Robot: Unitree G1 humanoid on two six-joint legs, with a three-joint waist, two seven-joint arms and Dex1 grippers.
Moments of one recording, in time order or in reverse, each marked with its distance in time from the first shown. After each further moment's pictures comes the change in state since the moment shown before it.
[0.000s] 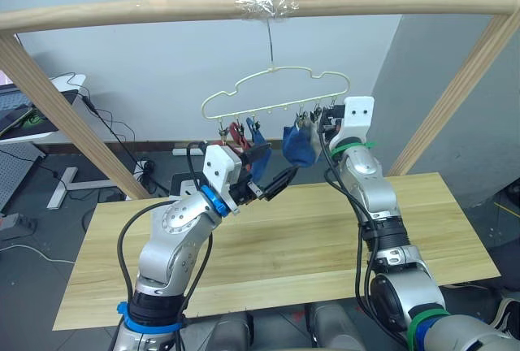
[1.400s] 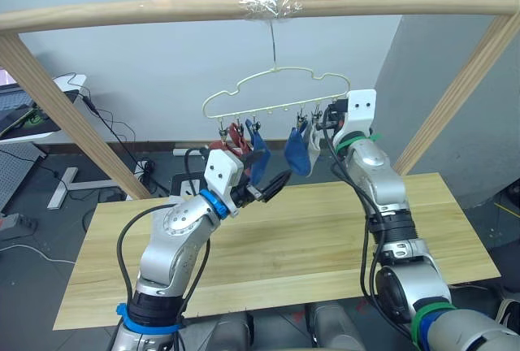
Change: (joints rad) left arm 0.053 0.036 0.026 0.182 0.132 0.012 0.146; right arm -0.033 -0.089 -0.015 -0.091 0.074 0.218 0.137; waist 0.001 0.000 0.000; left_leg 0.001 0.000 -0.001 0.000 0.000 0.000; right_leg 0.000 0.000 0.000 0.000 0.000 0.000
